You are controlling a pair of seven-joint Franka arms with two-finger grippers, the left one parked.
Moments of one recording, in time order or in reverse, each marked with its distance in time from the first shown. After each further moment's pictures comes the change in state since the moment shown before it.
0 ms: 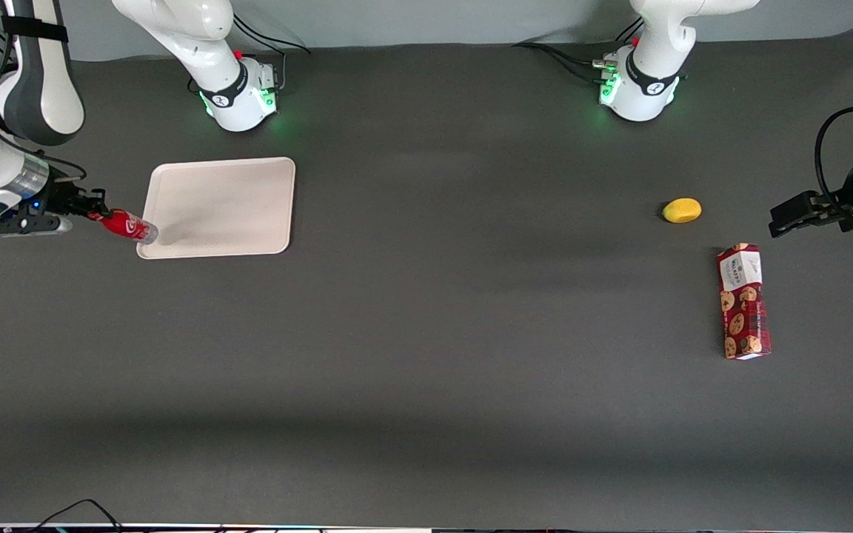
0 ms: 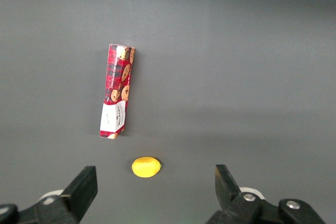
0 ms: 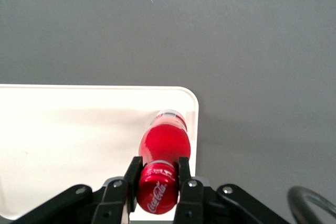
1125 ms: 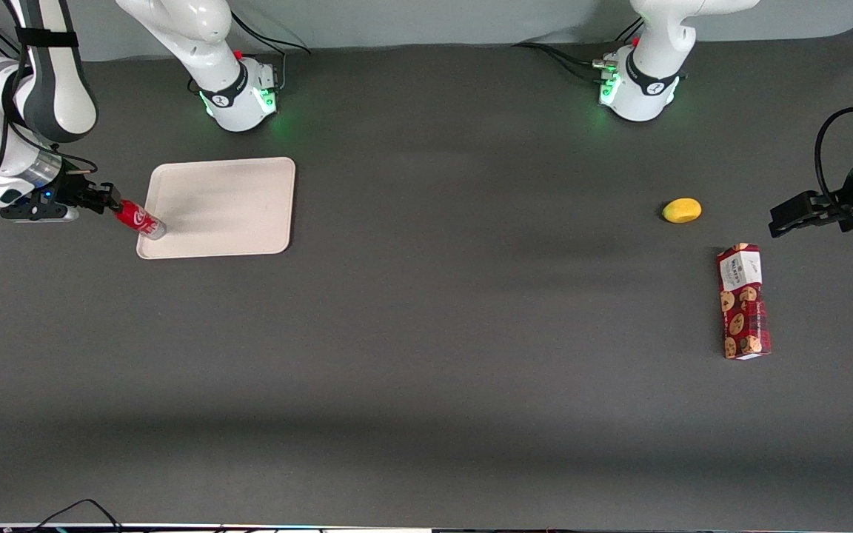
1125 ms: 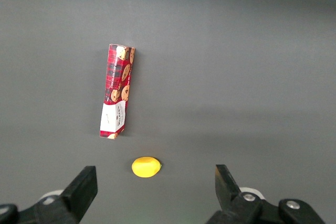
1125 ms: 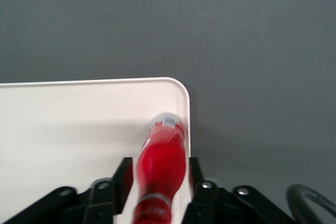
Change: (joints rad) arm -0.072 0.004 0.004 -0.098 0.040 0.137 -0.040
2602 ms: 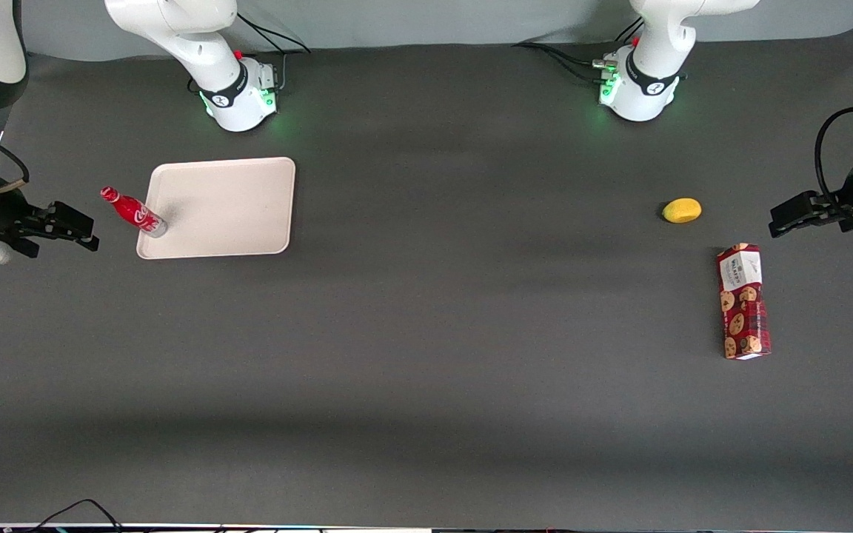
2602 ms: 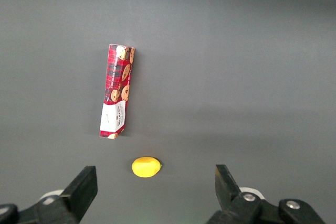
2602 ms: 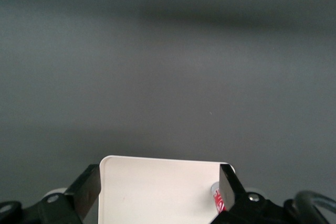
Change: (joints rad) arm 0.503 0.228 -0.096 0.891 0.027 -0.559 0.296
